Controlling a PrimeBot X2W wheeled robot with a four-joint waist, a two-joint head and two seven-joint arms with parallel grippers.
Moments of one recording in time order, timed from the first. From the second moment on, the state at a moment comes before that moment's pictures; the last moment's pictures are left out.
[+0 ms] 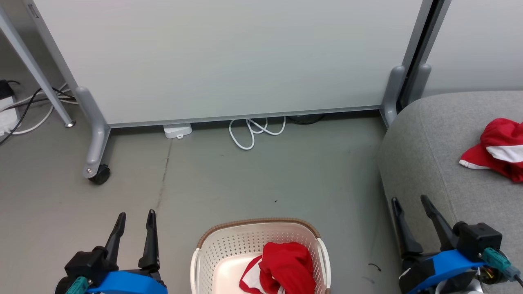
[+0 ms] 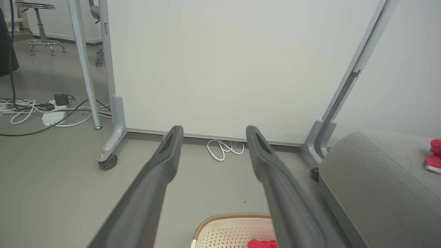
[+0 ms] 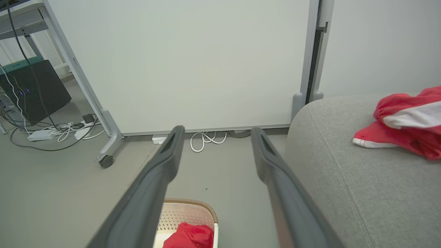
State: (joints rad) left arm -0.03 0.13 -0.08 0.34 -0.33 -0.13 -0.26; right arm -0.03 -0.05 -0.02 0.16 0.18 0.13 -0.09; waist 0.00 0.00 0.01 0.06
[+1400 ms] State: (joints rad) left arm -0.58 0.14 -0.52 0.82 -0.43 -0.13 -0.26; right arm -0.26 -0.05 0.09 0.02 0.17 0.13 -0.14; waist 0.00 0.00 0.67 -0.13
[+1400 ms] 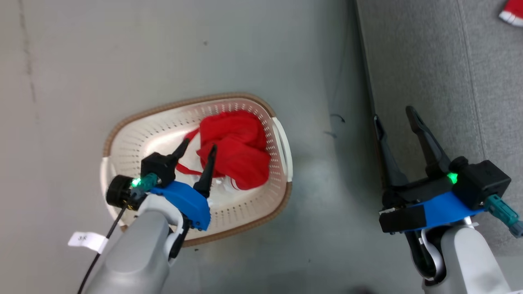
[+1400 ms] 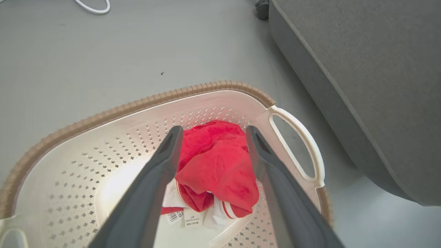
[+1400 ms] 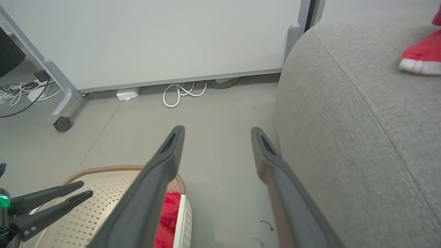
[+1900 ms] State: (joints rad) left arm -0.76 0.23 -0.66 1.00 -0.47 -0.13 -0.24; right arm -0.33 -0.05 0.17 0.05 0.23 0.13 -0.22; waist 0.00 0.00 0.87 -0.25
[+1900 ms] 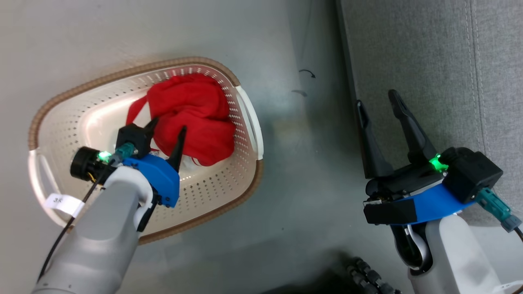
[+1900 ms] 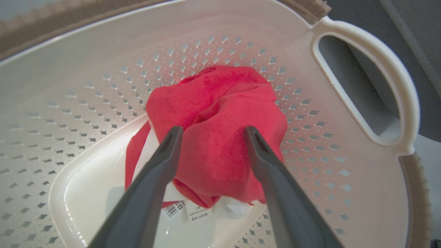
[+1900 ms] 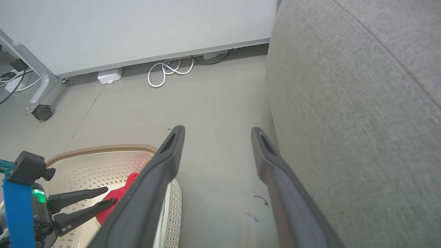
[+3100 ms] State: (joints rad) left arm -0.97 0.25 -0.89 1.19 -0.46 -0.01 -0.22; right arm -0.39 -0.05 0.22 0.09 0.31 0.13 -0.26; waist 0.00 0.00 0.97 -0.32
